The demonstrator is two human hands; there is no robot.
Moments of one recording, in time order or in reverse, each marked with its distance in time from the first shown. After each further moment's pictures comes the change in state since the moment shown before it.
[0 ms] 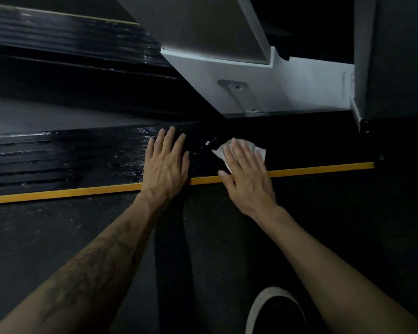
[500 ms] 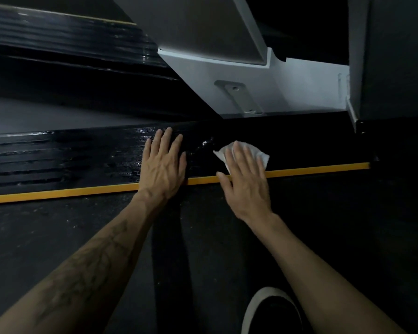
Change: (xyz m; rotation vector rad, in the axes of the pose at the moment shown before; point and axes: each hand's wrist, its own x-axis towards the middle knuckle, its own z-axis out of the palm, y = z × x) left_hand 0.000 0.000 0.002 0.022 -0.017 -0.005; right_hand -0.010 -0.004 0.007 0.038 0.070 0.078
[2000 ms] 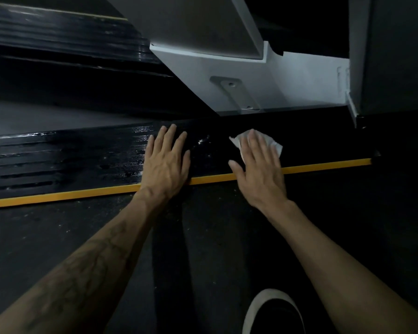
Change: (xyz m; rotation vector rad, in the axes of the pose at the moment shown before) left_hand 0.008 0.013 0.003 -0.038 0.007 0.046; right_hand 0.017 0.032 -0.016 -0.054 -0.052 0.073
